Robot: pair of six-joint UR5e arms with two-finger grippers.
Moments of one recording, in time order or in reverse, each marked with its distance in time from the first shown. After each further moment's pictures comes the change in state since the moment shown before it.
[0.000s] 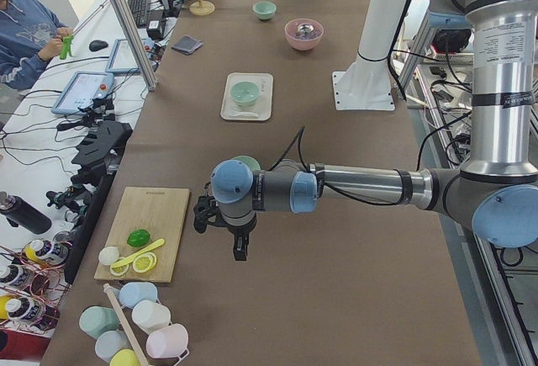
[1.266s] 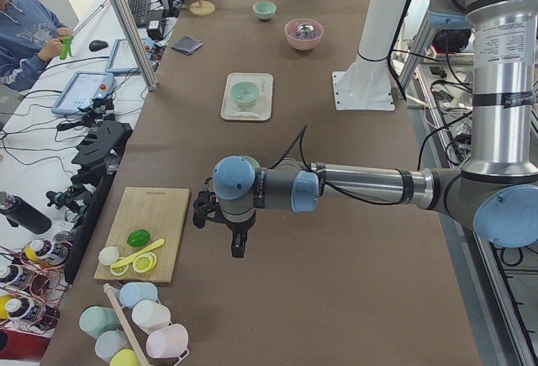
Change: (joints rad) left arm -0.001 0.005 -0.013 -0.052 -0.003 -0.004; right arm 0.000 0.001 -0.004 0.003 0.009 0.001
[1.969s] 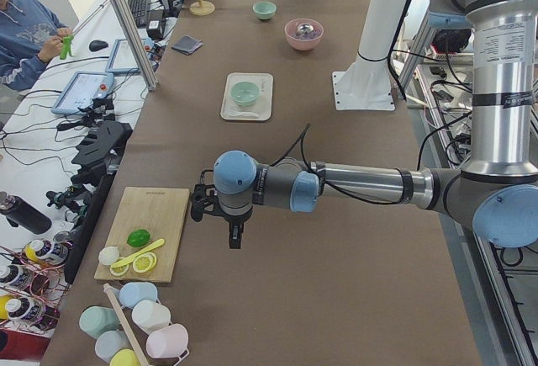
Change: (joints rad) left arm 0.002 -0.005 -0.003 -0.078 -0.053 -0.121; right arm 0.000 -0.002 0.000 0.001 0.001 0.000
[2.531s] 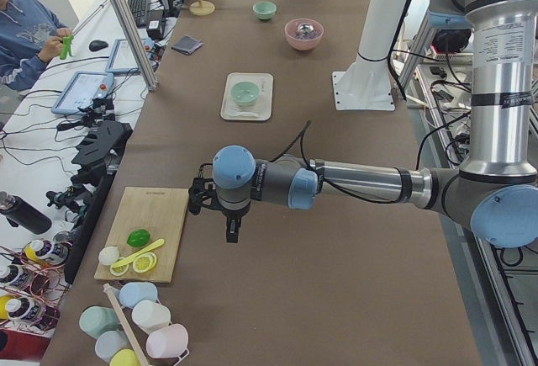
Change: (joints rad) left arm 0.001 0.000 -0.012 -0.009 -0.009 0.002; right arm 0.000 -0.003 0.012 0.003 -0.004 -0.001
